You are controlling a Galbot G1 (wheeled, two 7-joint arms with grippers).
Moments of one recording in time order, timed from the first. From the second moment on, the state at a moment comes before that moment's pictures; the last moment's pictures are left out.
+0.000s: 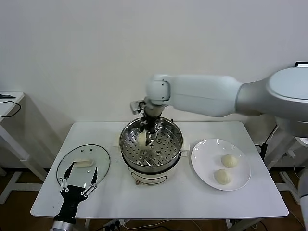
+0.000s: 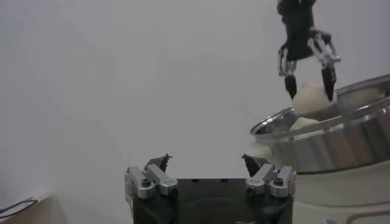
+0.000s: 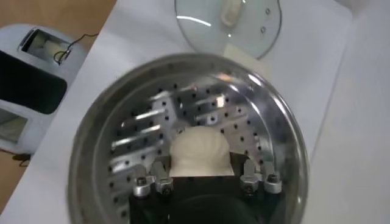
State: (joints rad) left arm 1.73 -1.26 -0.62 -2.01 0.10 -0.33 -0.10; right arm 0.69 1.41 -1.53 1.16 0.69 -0.36 -0.96
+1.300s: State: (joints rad) left arm 1.75 -1.27 -0.64 -2.04 0.11 -0.32 -0.10; right arm 0.79 1.02 -1.49 1.35 0.55 -0.28 -1.07
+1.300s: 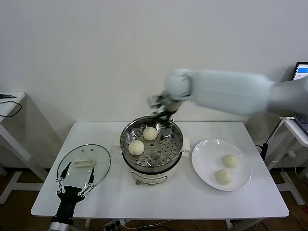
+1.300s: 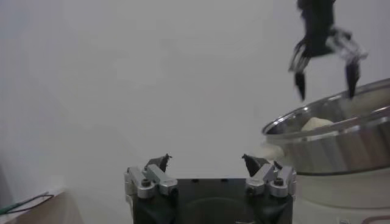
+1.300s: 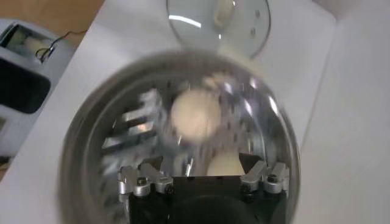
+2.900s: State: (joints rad) left arm 1.76 -1.30 -0.68 -2.02 0.14 -0.31 -0.13; right arm 0.21 0.62 -1.26 1.28 0.16 -0.15 -1.00
